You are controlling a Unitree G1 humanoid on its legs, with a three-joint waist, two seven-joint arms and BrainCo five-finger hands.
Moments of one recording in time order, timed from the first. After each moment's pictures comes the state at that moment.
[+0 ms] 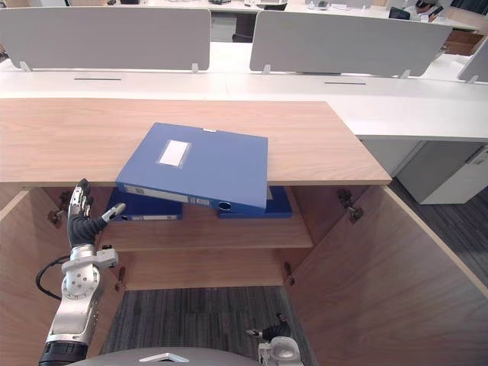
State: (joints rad) left arm 0.11 0.11 0.04 -0.02 0.00 -0.22 0.31; right arm 0.05 -0.05 -0.12 1.04 -0.16 -0.06 -0.22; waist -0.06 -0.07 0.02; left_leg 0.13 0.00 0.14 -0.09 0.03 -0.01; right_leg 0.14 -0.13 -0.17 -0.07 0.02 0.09
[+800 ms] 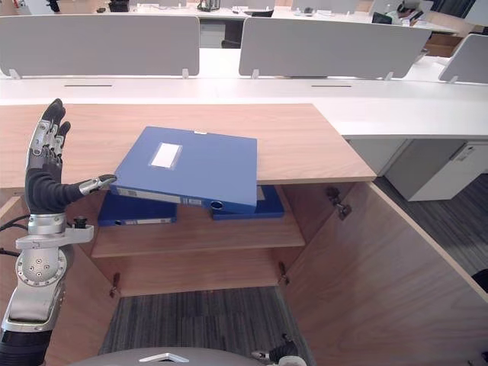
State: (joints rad) left arm 0.03 0.35 0.03 -0.38 0.03 -0.34 0.23; right arm 0.11 -0.09 -0.08 1.08 -0.16 -0.06 -0.18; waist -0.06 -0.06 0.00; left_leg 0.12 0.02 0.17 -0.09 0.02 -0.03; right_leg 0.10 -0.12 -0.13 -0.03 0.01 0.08
